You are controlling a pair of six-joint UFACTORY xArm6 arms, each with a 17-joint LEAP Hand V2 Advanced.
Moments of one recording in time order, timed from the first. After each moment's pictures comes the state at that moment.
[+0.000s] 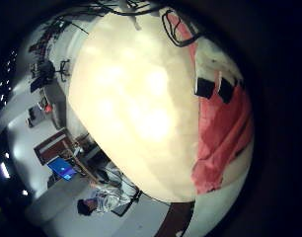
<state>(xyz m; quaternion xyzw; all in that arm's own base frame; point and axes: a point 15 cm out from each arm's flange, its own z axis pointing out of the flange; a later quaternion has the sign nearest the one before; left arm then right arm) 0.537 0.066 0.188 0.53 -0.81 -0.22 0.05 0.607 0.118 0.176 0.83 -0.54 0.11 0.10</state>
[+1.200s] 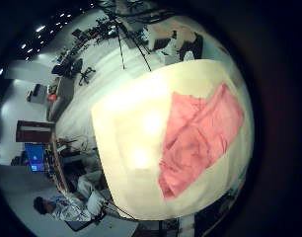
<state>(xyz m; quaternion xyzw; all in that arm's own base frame) 0.490 0.020 0.338 0.57 -0.82 0.01 0.01 0.548 0.014 0.401 0.79 -0.60 0.14 0.02</state>
